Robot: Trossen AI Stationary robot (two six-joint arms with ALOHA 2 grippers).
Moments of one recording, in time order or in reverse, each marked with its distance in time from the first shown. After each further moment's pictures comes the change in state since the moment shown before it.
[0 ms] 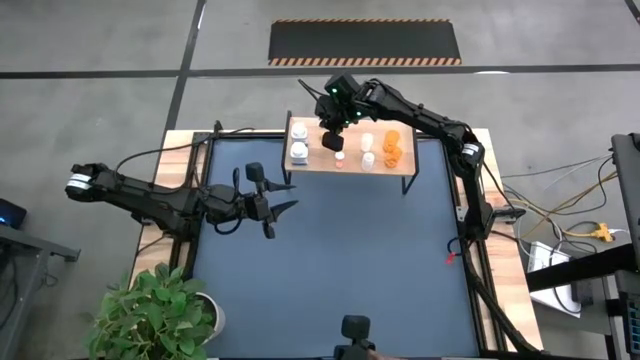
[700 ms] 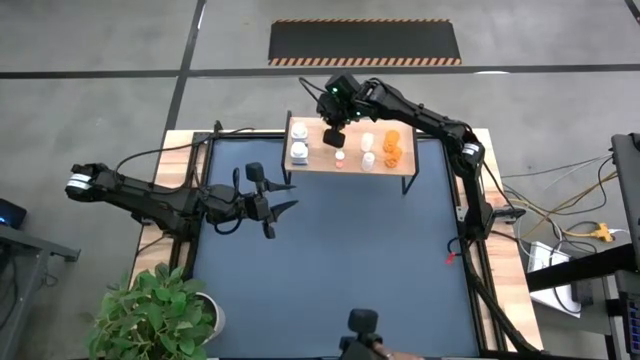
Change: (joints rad) left arm 0.000 0.000 0.000 -0.001 0.000 0.000; right arm -0.007 0.000 -0.001 0.003 0.122 -0.029
